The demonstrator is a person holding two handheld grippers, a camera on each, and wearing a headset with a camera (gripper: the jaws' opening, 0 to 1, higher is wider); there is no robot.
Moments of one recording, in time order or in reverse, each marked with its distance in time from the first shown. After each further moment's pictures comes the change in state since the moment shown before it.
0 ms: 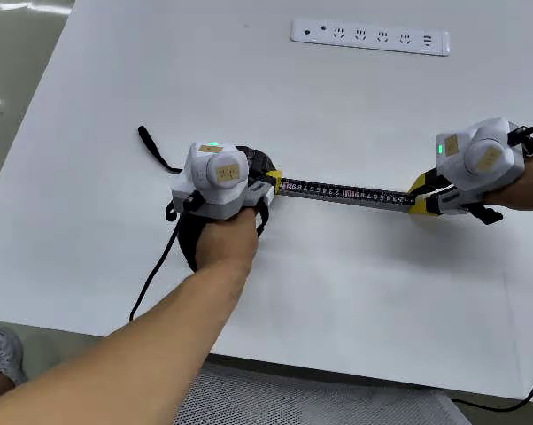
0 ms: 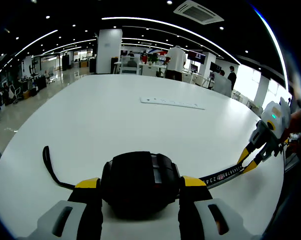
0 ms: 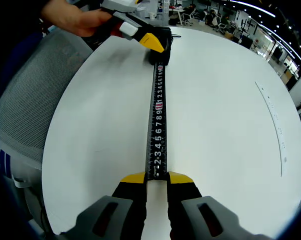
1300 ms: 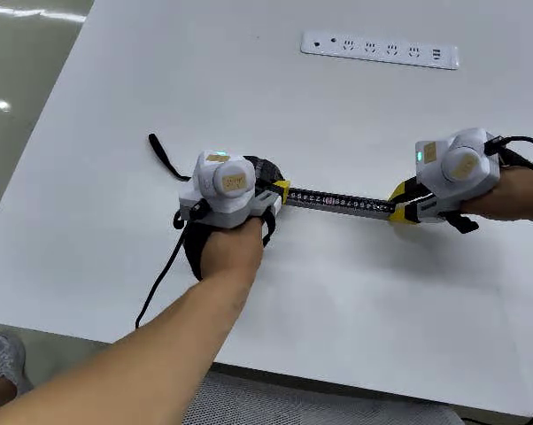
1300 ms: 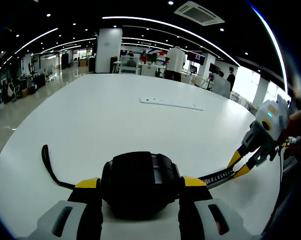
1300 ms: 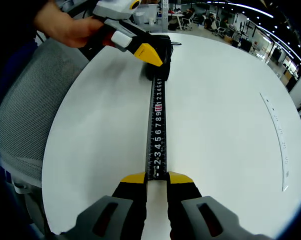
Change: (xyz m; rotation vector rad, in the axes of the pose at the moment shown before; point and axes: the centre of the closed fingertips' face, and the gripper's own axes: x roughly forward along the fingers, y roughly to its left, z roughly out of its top) left arm 0.002 0.000 -0.001 -0.017 0.003 -0.018; right arm 0.017 -0.001 0.040 0.006 -0.049 0.009
